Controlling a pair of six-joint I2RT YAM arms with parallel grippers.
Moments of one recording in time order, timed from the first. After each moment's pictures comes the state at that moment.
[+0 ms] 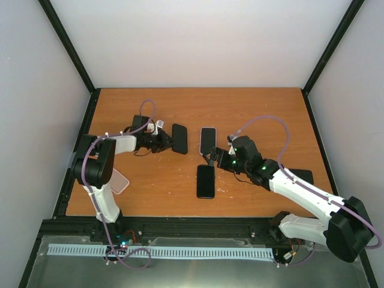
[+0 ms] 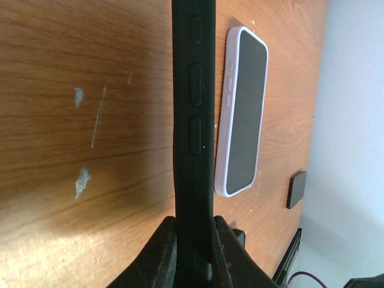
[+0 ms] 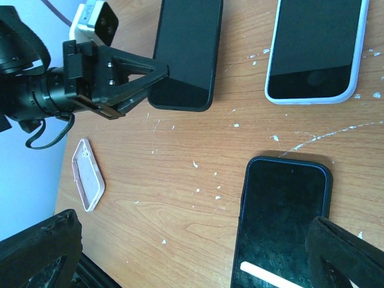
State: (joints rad) left arm -0.20 1.83 0.95 0.00 0.79 -0.68; right arm 0.68 1.12 0.70 -0.22 -0.19 0.85
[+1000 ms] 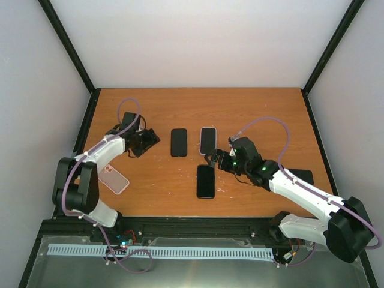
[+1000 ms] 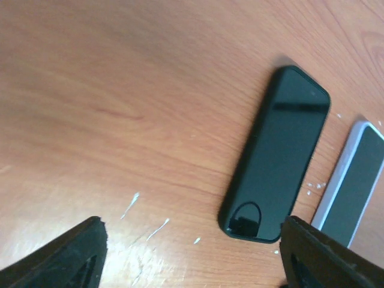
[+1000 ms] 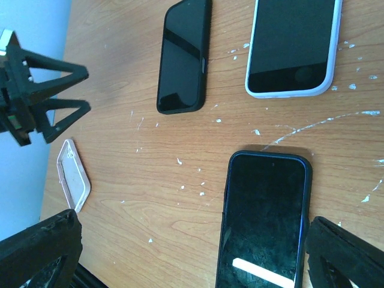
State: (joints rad) left arm -0.19 1.57 0.98 -0.44 0.26 -0.76; right arm 0.67 1.12 0.68 -0.24 -0.16 0.85
